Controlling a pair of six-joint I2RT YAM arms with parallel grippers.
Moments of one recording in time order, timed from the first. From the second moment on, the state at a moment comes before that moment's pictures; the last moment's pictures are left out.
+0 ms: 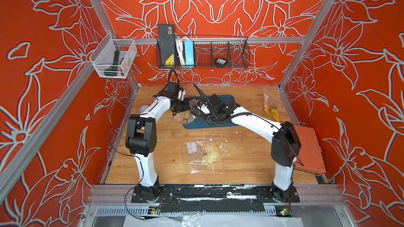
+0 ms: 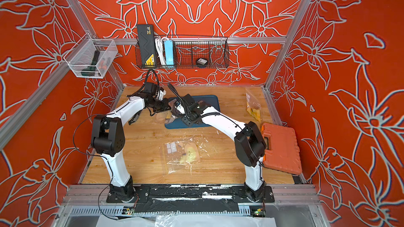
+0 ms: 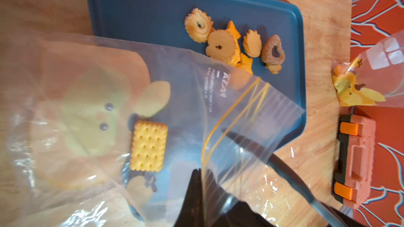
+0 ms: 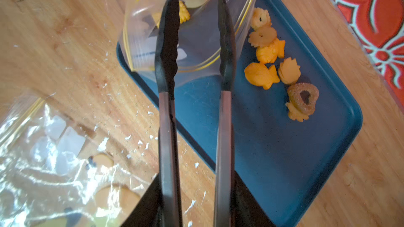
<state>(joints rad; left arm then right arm) -0.12 1.92 1.55 -0.66 0.42 -0.34 0.80 1.84 1.56 -0.71 0.07 -0.20</state>
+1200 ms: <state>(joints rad) -0.11 1.90 1.46 -0.62 0.30 -0.37 0.65 1.93 1.50 -0.69 0.09 0.13</state>
